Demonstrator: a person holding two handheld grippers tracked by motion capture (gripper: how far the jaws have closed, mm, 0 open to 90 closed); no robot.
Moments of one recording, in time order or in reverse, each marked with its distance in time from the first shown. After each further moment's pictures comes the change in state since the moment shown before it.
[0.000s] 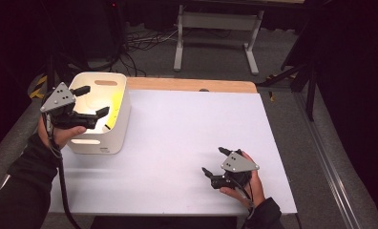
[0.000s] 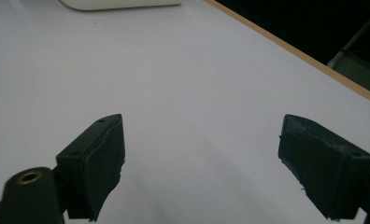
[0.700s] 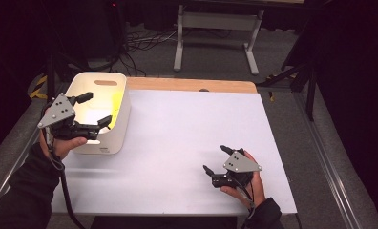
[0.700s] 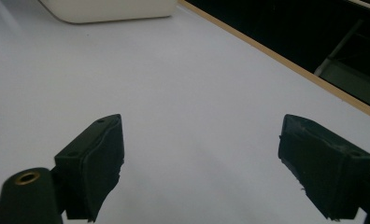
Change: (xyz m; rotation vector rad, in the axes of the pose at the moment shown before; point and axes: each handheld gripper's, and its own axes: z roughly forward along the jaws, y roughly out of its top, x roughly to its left) left arm -0.028 -0.002 -0.012 -0.074 -0.021 0.049; right arm -0.002 0.002 -0.004 -0.036 -0.035 0.007
